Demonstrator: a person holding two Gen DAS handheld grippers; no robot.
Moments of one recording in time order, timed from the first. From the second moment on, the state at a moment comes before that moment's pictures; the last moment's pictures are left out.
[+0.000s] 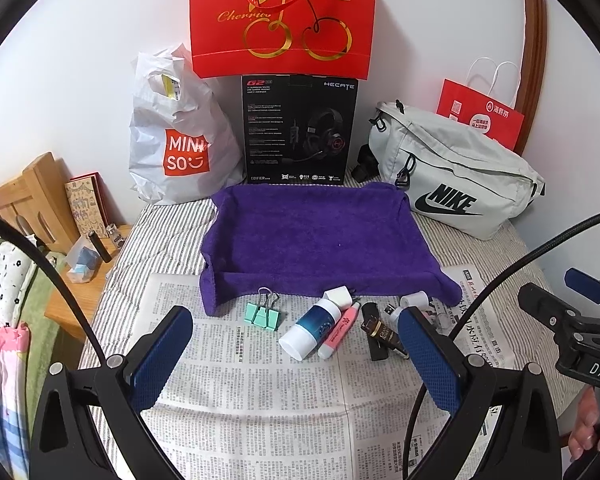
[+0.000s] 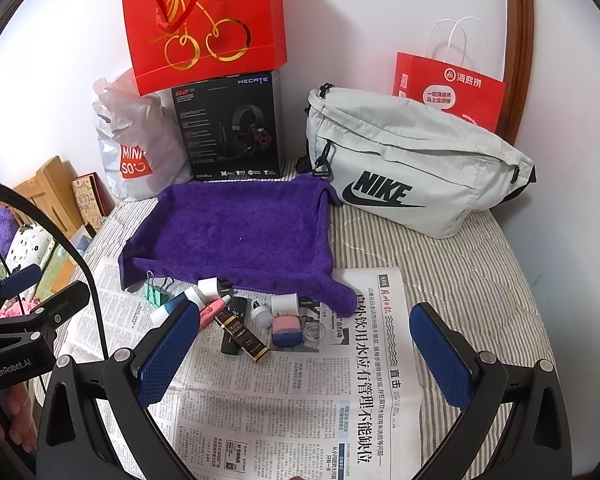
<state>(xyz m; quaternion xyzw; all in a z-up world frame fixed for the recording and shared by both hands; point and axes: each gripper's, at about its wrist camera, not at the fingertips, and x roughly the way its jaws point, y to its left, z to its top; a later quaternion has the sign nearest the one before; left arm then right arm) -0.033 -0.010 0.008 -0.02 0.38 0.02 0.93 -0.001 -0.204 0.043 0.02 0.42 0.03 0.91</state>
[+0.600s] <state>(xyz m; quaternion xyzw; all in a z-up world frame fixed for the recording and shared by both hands) -0.026 -0.008 0.003 -0.01 0.38 0.02 0.92 0.002 -0.202 0.043 0.02 0.42 0.03 0.91</state>
